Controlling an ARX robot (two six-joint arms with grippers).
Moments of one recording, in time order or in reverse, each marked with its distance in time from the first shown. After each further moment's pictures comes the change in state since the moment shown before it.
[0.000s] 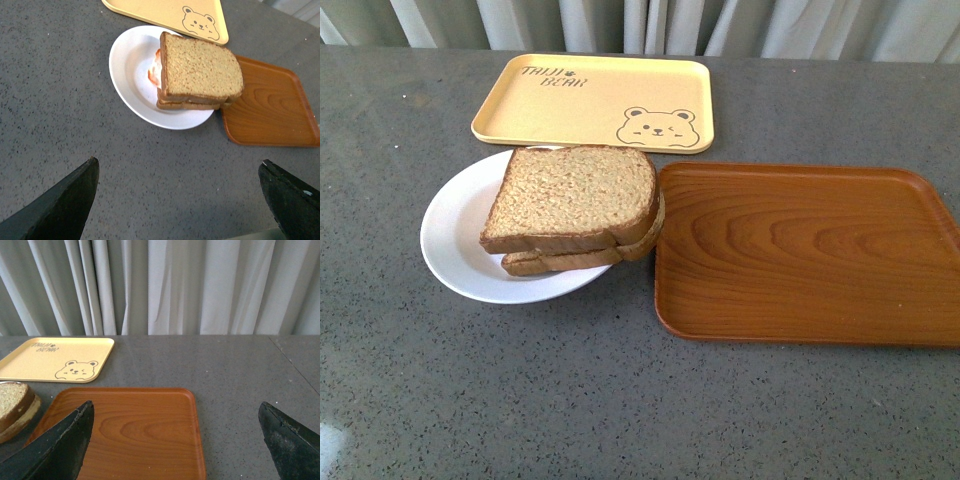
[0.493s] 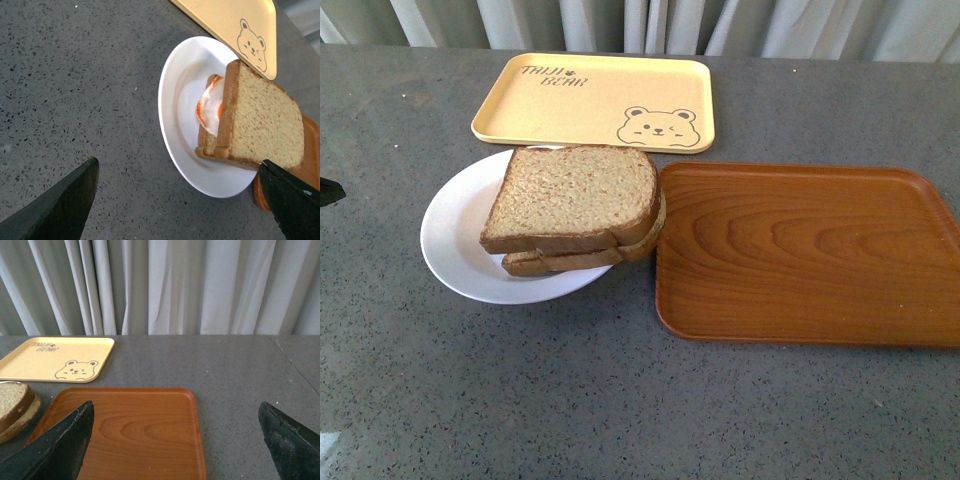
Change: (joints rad) left arm 0.077 0.832 0.140 0.608 0.055 -0.224; right arm 0.000 0.000 0.000 0.000 0.000 0.000
